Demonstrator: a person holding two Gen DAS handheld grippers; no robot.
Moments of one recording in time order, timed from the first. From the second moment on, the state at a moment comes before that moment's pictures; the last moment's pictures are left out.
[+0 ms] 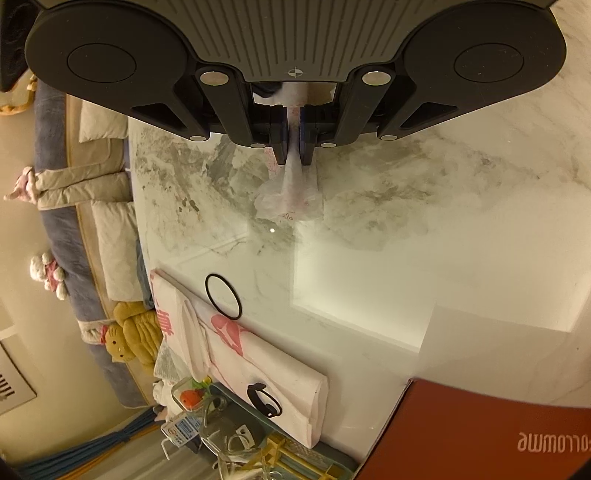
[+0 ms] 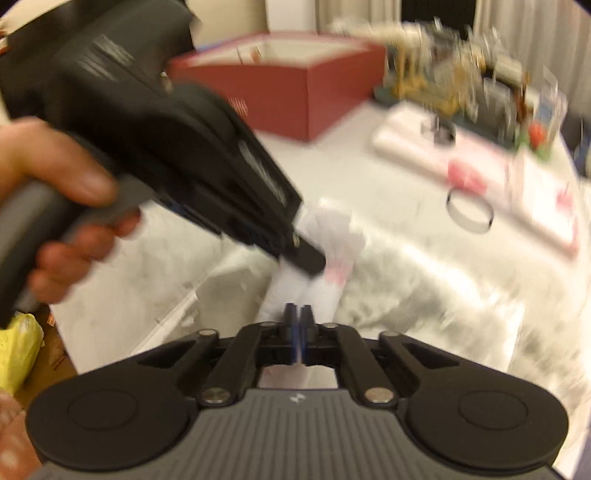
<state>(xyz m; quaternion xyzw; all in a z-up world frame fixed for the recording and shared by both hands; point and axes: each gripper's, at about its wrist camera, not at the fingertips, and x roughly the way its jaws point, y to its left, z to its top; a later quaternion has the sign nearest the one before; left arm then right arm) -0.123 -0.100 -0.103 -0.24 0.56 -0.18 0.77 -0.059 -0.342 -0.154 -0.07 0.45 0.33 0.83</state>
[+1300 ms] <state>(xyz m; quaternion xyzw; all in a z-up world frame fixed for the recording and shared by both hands) -0.158 -0.094 -0.103 -0.19 0.52 -0.19 0.81 -0.090 -0.325 -0.158 -0.18 0.43 0.41 0.78</state>
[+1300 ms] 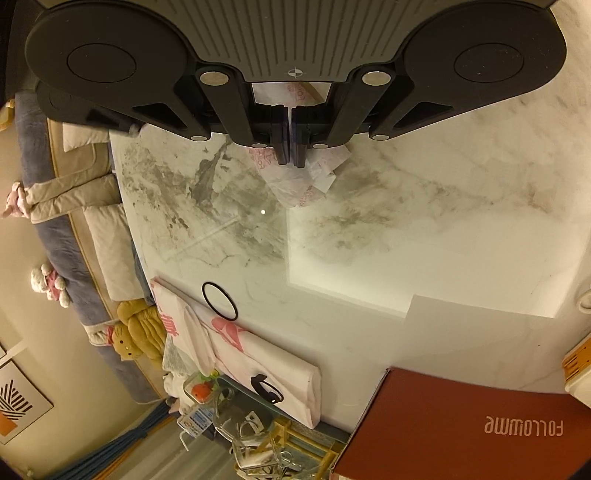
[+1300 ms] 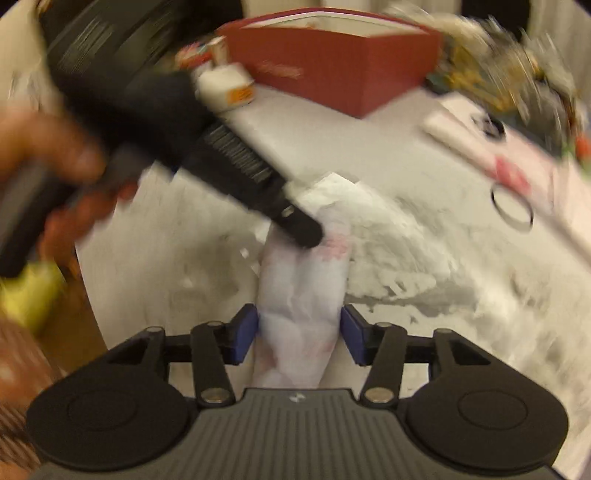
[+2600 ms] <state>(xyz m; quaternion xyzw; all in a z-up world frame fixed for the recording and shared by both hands) -0.272 -0.195 -0.031 0.39 0.31 -0.40 0.77 -0.144 -0.333 -0.095 -0.51 0.21 0.53 0.64</state>
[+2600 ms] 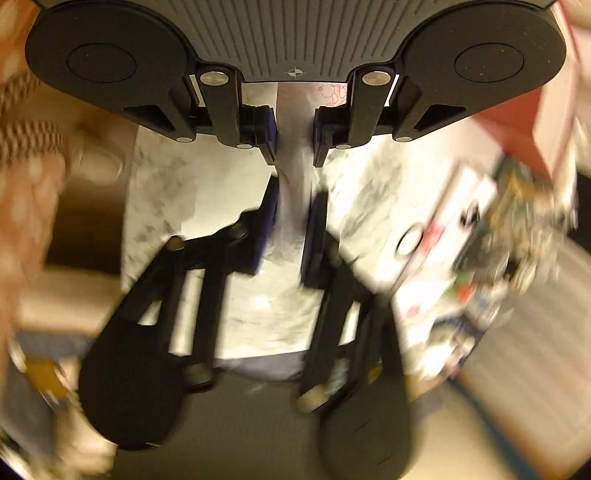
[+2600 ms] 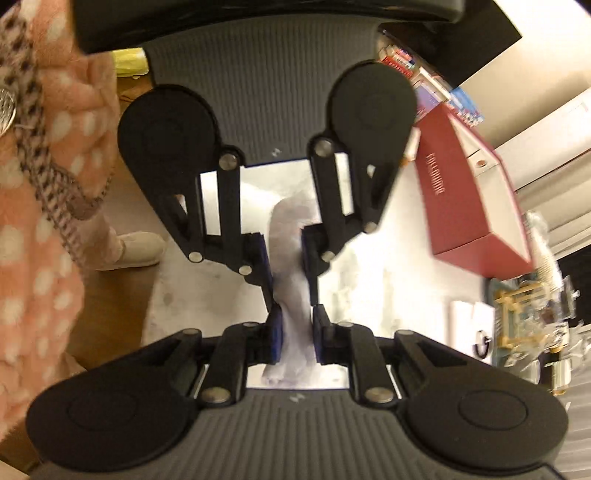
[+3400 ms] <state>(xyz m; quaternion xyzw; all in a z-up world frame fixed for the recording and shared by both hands) -0.240 -0.059 -0.041 -0.17 0.44 -0.27 0.84 0.103 -0.381 -0.181 -0.12 0.46 0.33 0.82</state>
